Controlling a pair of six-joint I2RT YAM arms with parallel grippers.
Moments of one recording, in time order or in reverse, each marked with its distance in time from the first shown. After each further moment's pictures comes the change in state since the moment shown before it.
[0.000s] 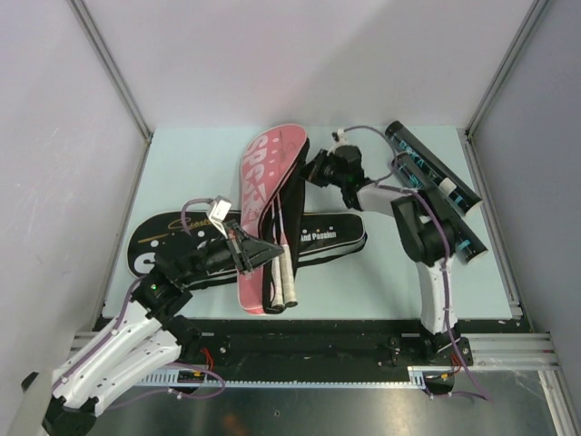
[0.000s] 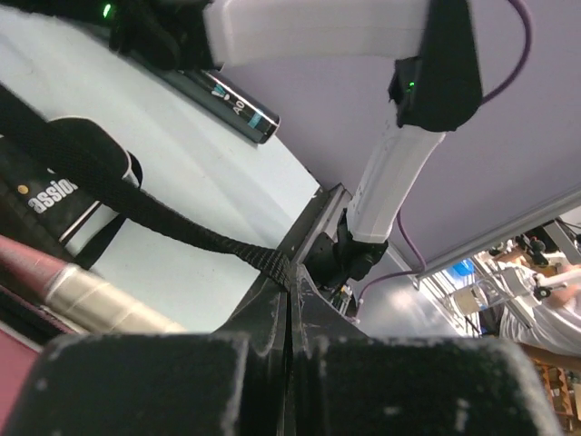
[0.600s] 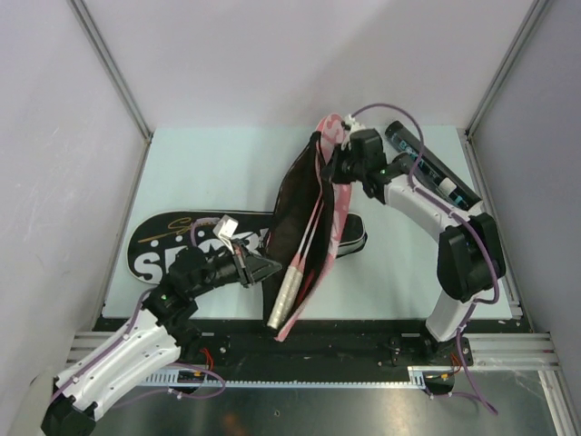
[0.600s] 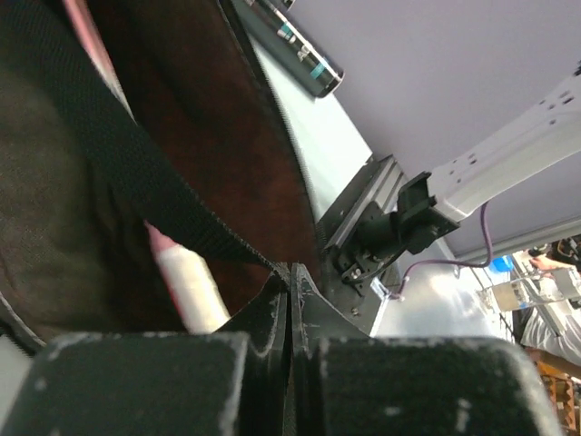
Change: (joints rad) left arm 0.000 -0.084 -0.209 0.021 -0.066 0.004; right arm -0.011 -0.449 0.075 -0.769 0.153 -0.401
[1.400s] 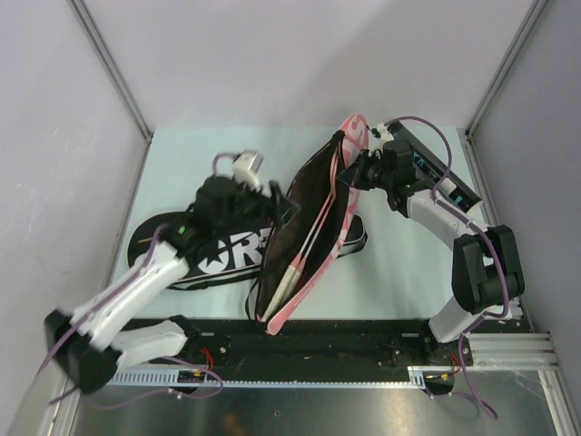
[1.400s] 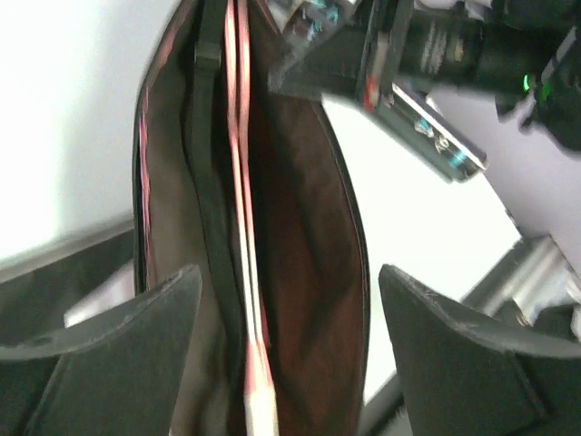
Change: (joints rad) left arm 0.002 0.468 0.542 -0.278 -0.281 0.266; right arm -0.143 -0.124 -0.320 0.278 -0.182 0.060
